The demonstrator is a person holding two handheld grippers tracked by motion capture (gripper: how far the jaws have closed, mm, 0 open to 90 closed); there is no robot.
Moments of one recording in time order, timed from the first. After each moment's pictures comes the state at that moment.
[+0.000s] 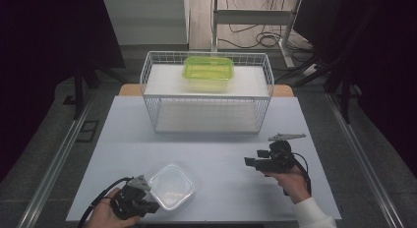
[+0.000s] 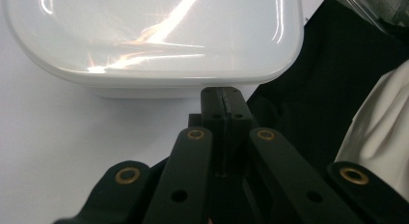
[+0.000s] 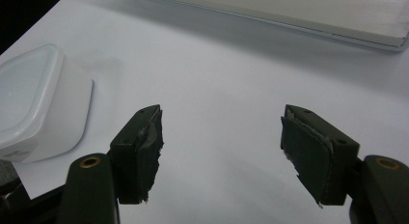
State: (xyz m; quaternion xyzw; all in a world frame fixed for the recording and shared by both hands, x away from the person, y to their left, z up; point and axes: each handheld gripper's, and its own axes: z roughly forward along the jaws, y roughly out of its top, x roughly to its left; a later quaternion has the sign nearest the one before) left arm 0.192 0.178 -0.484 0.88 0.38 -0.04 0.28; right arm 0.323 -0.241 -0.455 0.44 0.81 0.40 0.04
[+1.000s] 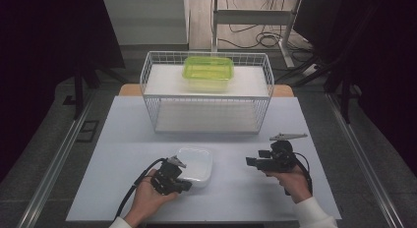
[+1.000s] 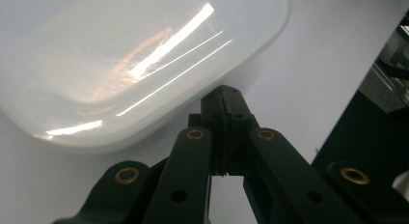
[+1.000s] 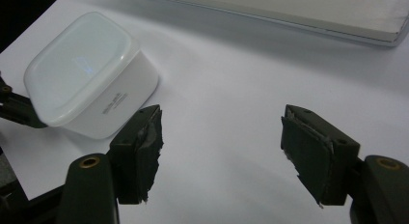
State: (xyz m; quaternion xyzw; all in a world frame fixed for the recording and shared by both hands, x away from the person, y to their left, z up) left arm 0.258 0.099 -0.492 0.86 0.40 -0.04 0.30; right arm 0.326 -0.246 -0.457 0.44 0.81 0.39 0.04
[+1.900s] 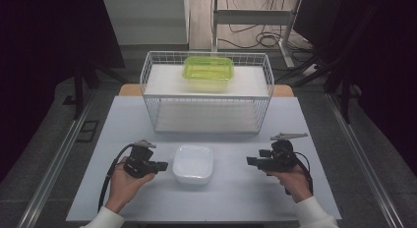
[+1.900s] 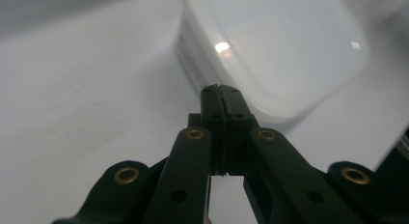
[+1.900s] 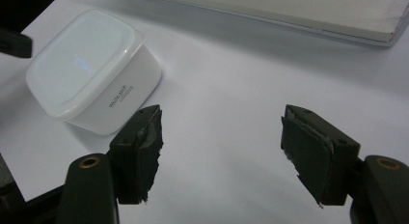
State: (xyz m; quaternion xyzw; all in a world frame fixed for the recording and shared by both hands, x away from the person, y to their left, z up) left arm 0.282 0.174 -0.476 0.80 0.49 0.01 0.34; right arm 0.327 -0.247 -0.458 0.44 0.81 0.39 0.04
